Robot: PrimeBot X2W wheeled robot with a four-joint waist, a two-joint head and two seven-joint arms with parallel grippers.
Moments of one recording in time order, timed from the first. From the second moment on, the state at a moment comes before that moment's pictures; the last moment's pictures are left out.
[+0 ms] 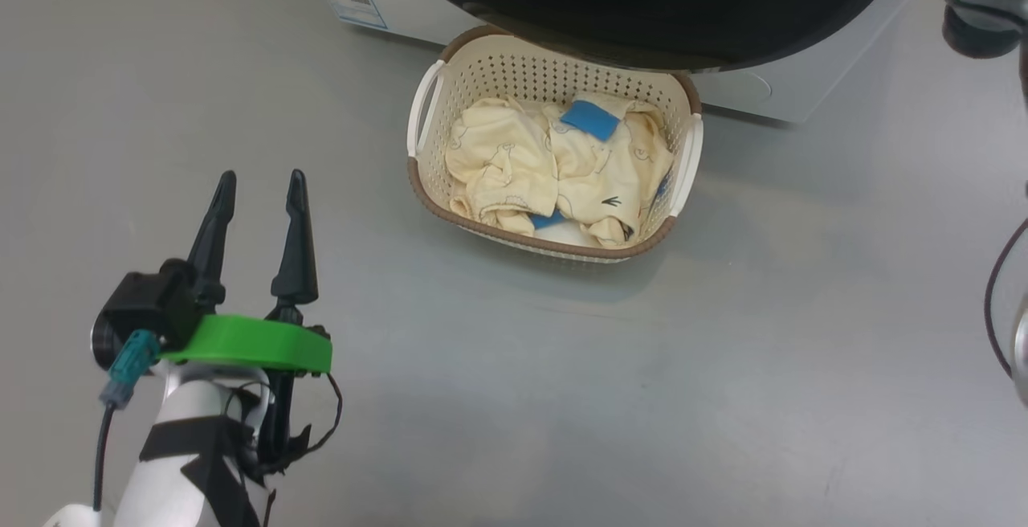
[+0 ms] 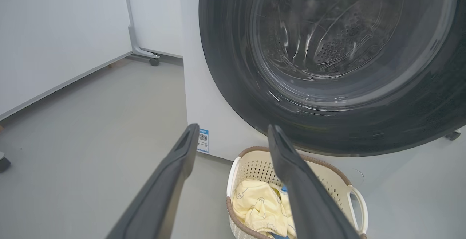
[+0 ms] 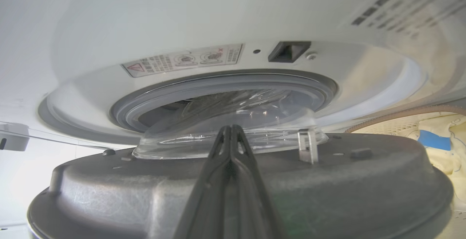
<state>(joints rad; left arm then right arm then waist) -0.38 0.05 -0.10 0.29 -0.25 -0.13 -0.25 -1.30 -0.11 -0.36 1.08 1.04 0.13 0.66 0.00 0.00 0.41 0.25</state>
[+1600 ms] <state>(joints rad) -0.33 0.09 -0.10 0.29 -0.24 -0.13 -0.25 -1.03 -0.07 -0.25 0.87 1.13 0.13 0.88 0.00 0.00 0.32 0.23</state>
